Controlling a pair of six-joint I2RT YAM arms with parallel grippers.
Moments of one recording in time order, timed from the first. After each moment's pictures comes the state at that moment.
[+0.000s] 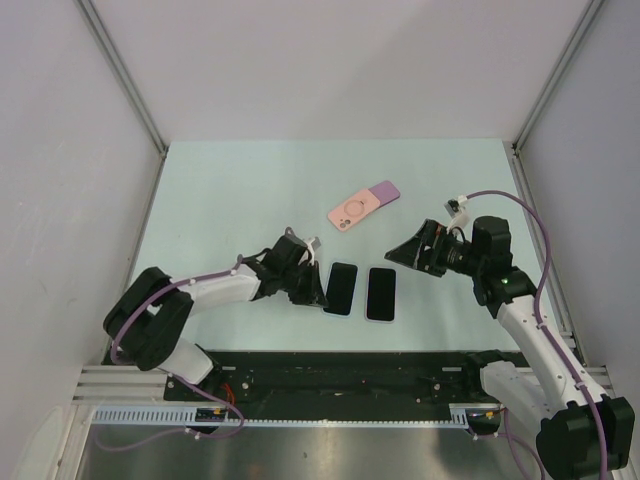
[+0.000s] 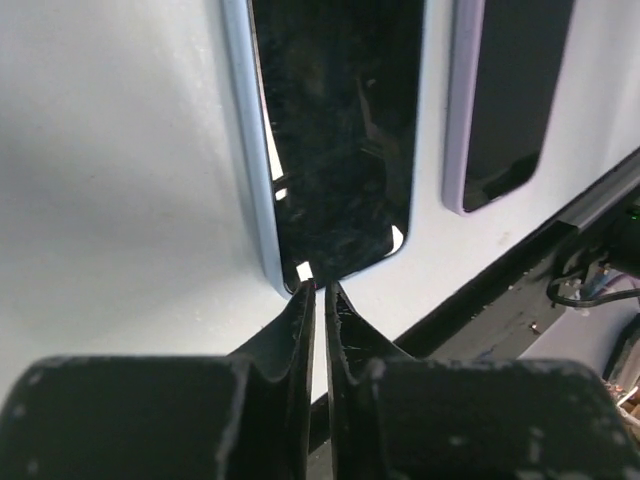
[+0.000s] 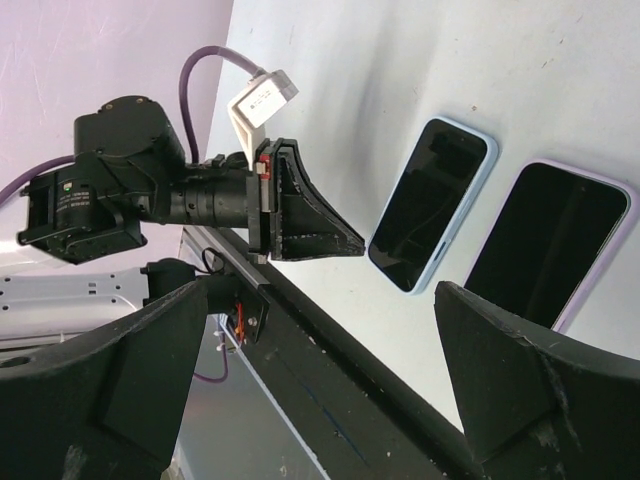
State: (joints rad) left arm -0.71 1.51 0.71 -0.16 0.33 -0.67; right arm 0.20 0.88 0.66 -0.23 -0.70 0.68
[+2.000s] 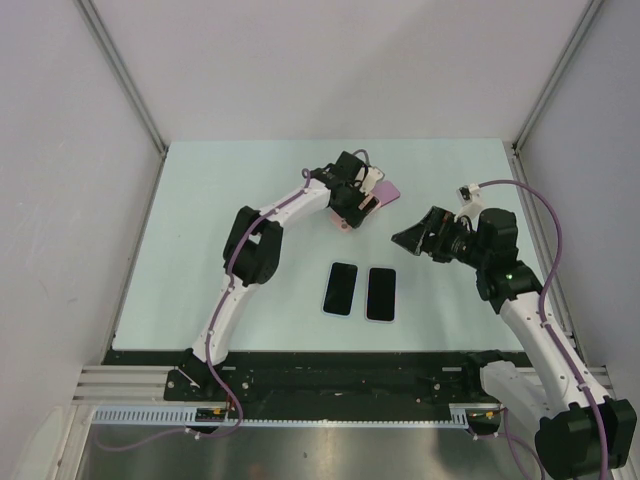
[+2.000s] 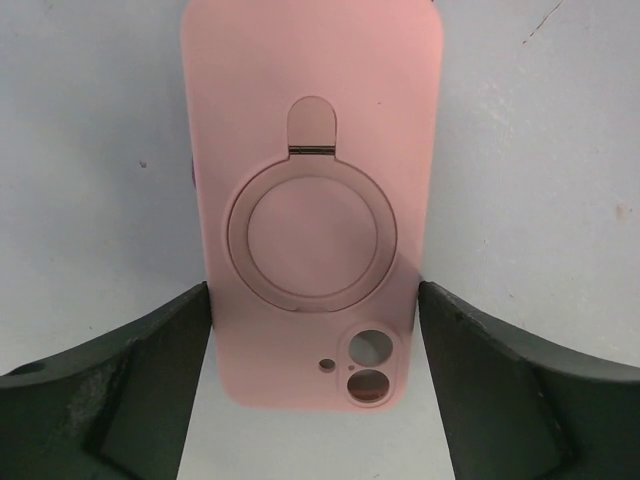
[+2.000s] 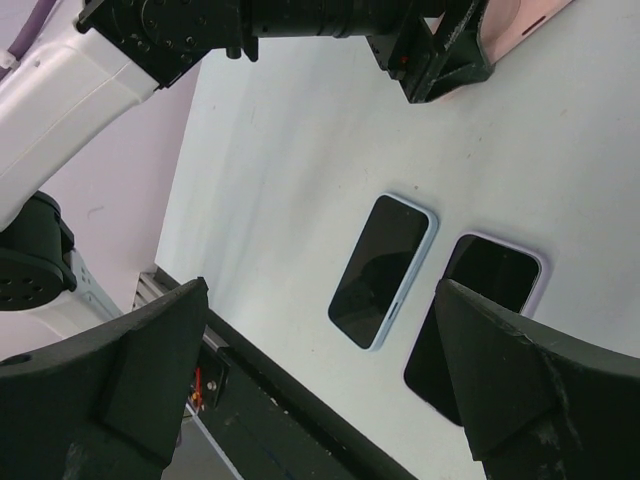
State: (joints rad) left arm -0.62 2.48 2.15 -0.65 0.09 0.23; right arm 0.19 0.89 0.73 -0.22 -0.54 0.63
